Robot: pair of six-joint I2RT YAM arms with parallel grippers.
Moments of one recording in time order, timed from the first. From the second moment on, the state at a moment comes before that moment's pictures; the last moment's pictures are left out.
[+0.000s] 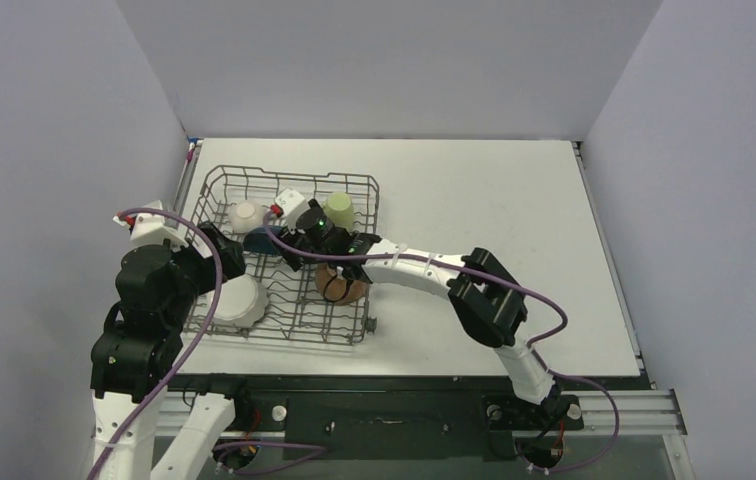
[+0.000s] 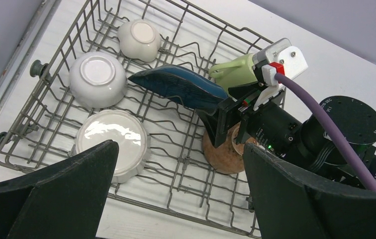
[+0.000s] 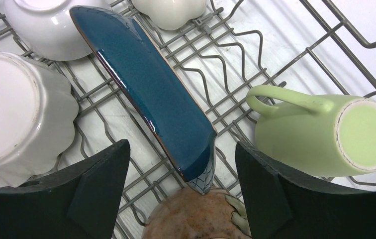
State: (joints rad) left arm -0.14 0.62 1.14 -0.90 -0.19 -0.46; right arm 1.01 2.13 1.68 -0.04 0.19 0.00
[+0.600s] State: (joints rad) left arm -0.14 0.62 1.14 -0.89 -0.16 -0.47; right arm 1.01 1.73 1.48 -0.05 0.25 0.02
